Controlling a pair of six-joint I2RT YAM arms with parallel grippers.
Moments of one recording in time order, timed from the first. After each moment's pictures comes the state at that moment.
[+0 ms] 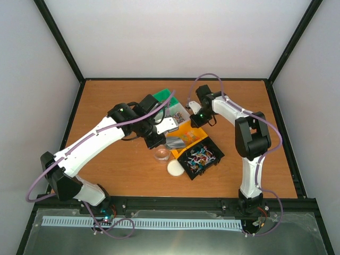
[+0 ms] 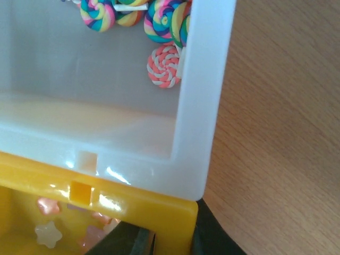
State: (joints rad) left arm -0.79 1.45 1.52 -1.20 0.23 0.28; right arm 0.38 2.04 1.58 -0.88 -0.31 -0.29
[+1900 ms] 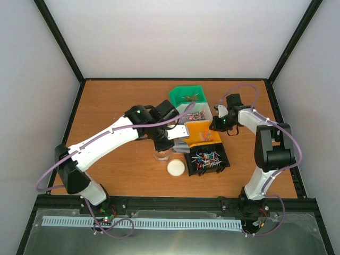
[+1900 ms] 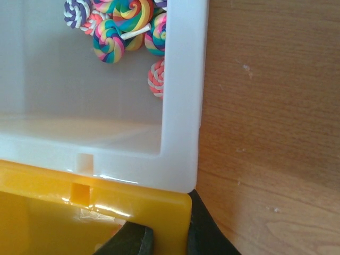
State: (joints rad) left arm -0.90 1.55 1.57 -1.20 0.13 0.38; right arm 0.11 1.80 1.17 -0.59 -0.48 0.02
